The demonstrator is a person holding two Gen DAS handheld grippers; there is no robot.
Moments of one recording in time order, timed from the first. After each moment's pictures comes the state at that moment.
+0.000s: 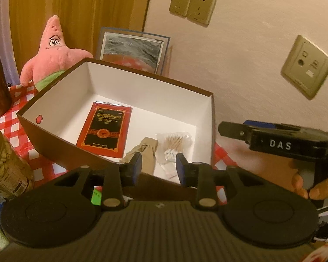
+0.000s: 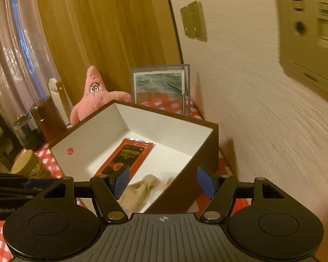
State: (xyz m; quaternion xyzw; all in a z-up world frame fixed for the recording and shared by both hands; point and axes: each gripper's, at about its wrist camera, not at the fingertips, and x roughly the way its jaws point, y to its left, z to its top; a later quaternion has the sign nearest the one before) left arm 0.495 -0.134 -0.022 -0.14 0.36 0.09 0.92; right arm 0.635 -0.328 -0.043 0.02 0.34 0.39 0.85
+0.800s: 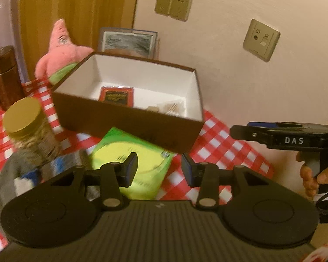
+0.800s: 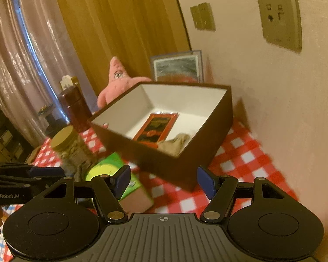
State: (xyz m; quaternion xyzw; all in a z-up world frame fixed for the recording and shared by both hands) left arm 0.358 -0.128 -0.005 -0.10 0.36 0.02 0.93; right arm 0.491 -0.351 -0.027 0.04 0.36 0.38 0.85
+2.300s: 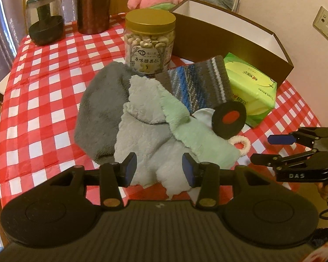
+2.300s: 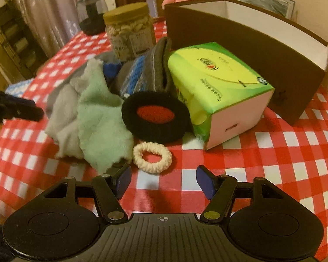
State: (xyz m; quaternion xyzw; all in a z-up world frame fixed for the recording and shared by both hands) left arm 0.213 0.008 -0.076 -0.14 0.45 0.13 0.87; right arm 0.364 -0.204 -0.139 -0.16 0.44 0.44 0.77
